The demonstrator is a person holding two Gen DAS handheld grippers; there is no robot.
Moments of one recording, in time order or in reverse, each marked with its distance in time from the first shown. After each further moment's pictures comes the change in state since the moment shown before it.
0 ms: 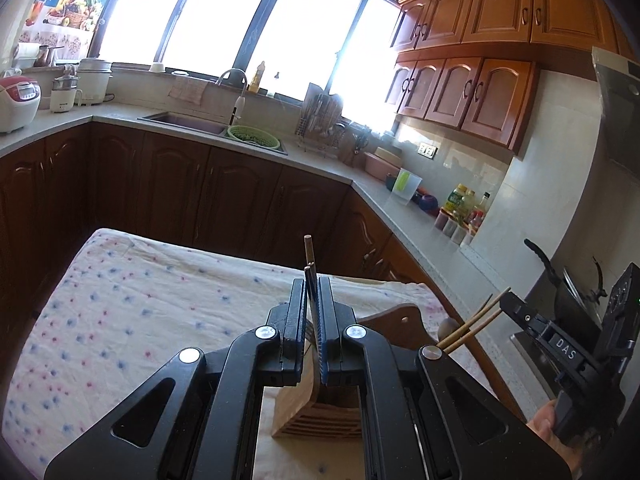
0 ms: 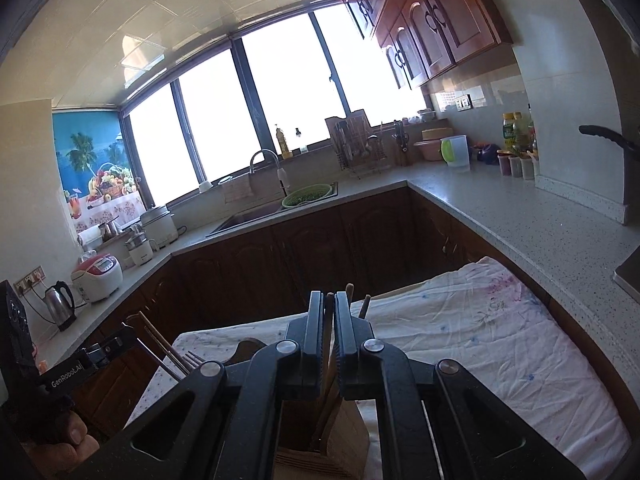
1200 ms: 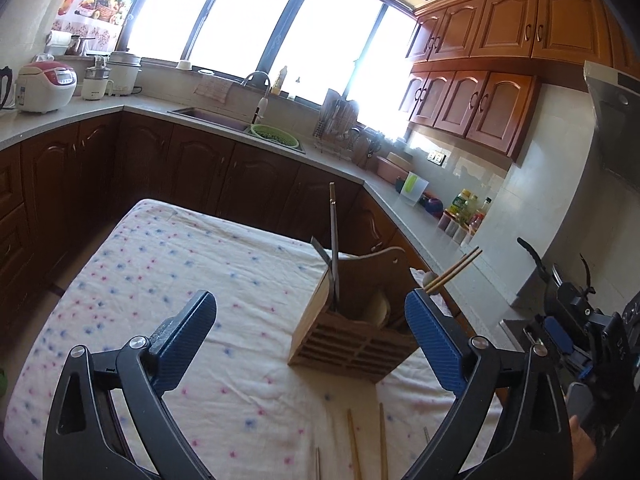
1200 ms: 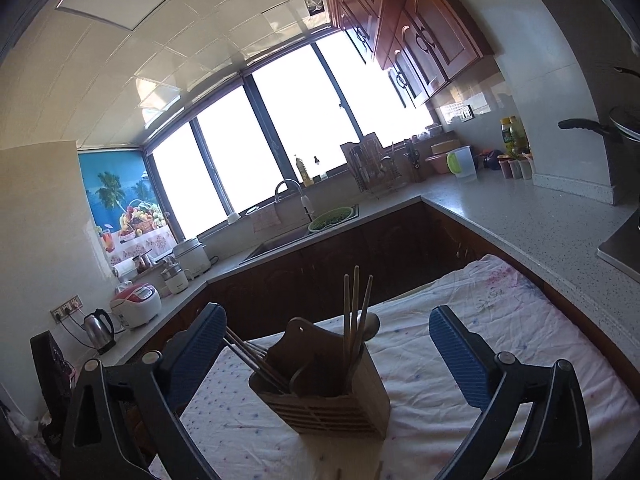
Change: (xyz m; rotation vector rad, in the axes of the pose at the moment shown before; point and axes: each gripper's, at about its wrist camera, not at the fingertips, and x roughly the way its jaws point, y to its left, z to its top) left arm -0.105 0.014 -0.052 -0.065 -0.018 0.049; right arm -0.112 -0.009 -0.027 0.094 -0.096 0.093
